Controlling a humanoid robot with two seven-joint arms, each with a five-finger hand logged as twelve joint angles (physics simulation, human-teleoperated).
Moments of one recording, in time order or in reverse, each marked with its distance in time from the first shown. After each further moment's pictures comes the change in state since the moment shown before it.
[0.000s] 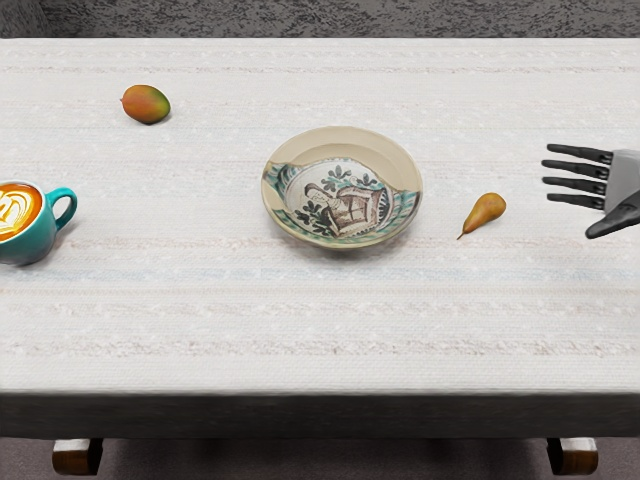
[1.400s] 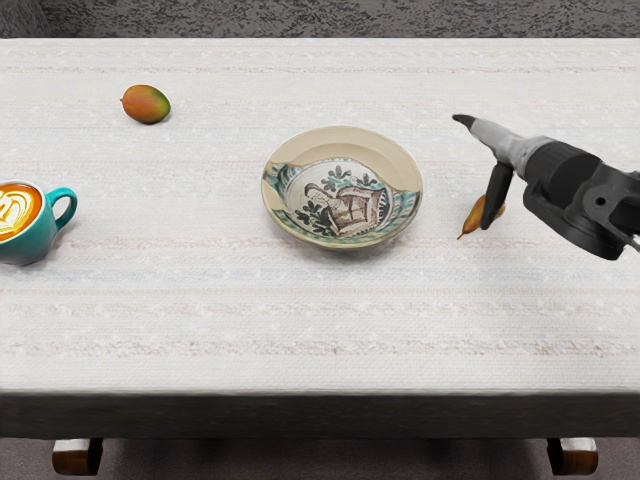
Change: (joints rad) left arm 0.000 0.000 0.000 0.000 0.000 0.000 0.000; right arm 0.298 0.447 -0.229 0.229 -1.308 -0.637 -0.297
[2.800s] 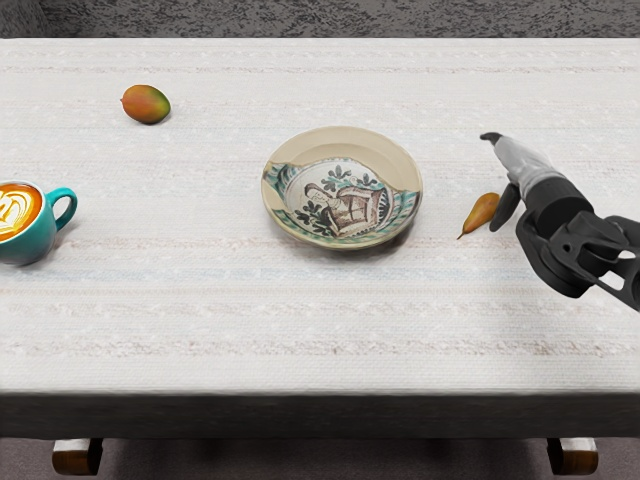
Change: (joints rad) left arm 0.000 0.000 0.000 0.000 0.000 0.000 0.000; right arm -0.048 0.058 -0.145 -0.124 -0.051 -0.305 0.000
